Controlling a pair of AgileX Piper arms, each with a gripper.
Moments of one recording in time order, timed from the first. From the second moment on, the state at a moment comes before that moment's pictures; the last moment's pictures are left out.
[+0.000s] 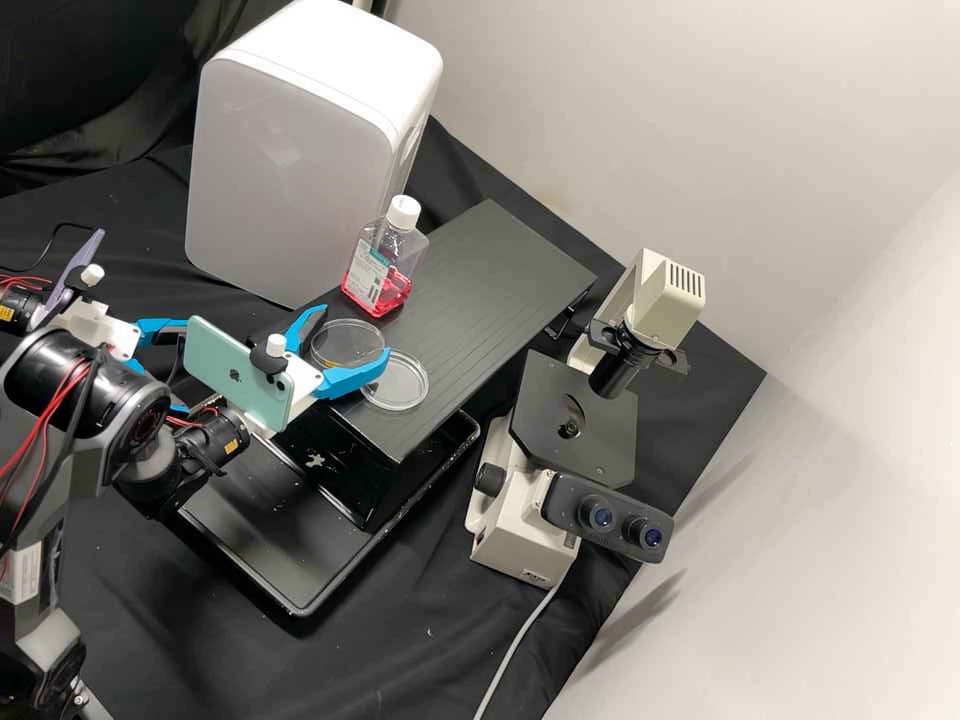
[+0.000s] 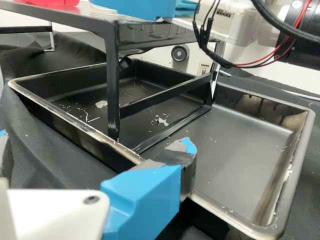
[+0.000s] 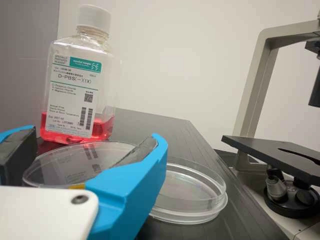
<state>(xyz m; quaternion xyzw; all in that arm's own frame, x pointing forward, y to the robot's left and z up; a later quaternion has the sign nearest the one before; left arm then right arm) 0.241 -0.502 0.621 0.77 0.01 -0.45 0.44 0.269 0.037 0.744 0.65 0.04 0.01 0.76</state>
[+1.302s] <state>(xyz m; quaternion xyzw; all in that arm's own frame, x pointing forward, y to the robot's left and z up) 0.240 -0.503 0.620 0.78 0.00 -0.45 0.44 0.261 0.029 0.784 0.68 -0.03 0.04 0.73</state>
